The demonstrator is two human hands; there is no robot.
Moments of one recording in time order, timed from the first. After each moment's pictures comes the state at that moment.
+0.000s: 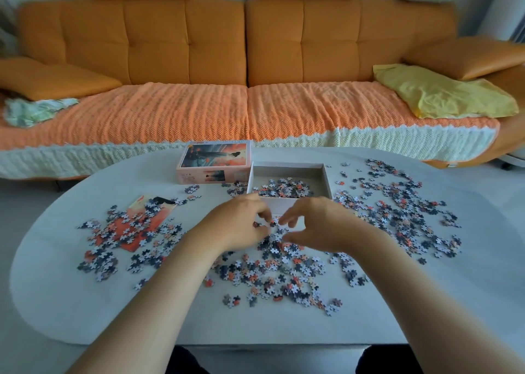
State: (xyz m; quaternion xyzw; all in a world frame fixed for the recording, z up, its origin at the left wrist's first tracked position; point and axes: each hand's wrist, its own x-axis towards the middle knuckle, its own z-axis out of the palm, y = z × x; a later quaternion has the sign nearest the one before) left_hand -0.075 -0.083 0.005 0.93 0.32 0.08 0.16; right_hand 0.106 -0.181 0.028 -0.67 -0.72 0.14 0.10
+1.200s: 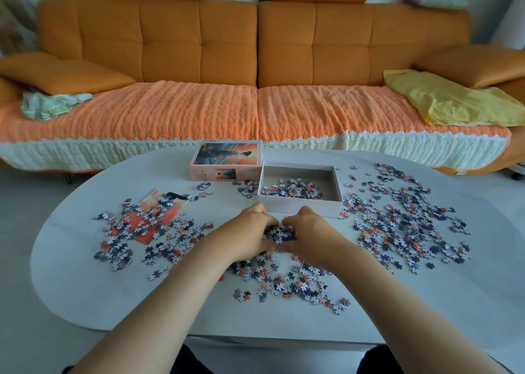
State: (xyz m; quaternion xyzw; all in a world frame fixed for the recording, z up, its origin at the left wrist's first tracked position) left_hand -0.083 -0.098 -0.007 0.90 0.36 0.01 0.23; right_hand 0.066 -0.176 -0.002 -0.73 -0.65 0.18 0.10
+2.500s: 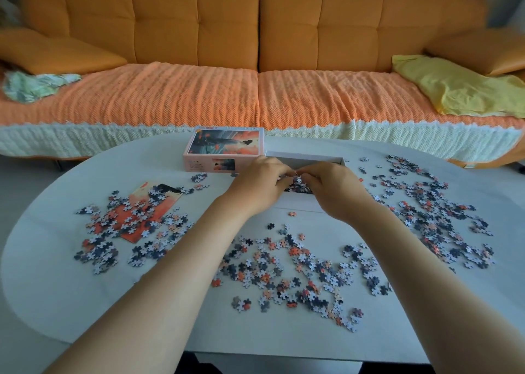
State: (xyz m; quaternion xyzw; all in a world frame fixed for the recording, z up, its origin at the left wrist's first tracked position) left_hand -0.038 -0.031 -0.002 0.92 0.31 0.21 0.15; right_hand 0.121 -0.118 0.010 -0.73 -0.65 0.05 0.23
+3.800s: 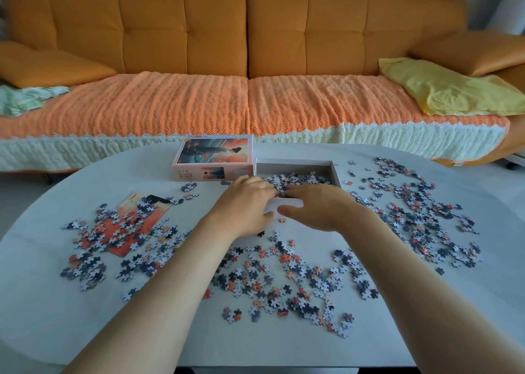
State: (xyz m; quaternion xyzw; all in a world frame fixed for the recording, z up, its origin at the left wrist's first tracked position) left_hand -0.046 -0.037 -0.019 0.96 0.26 0.11 -0.01; right_hand 0.124 -0.120 0.004 -0.74 -0.67 0.11 0.00
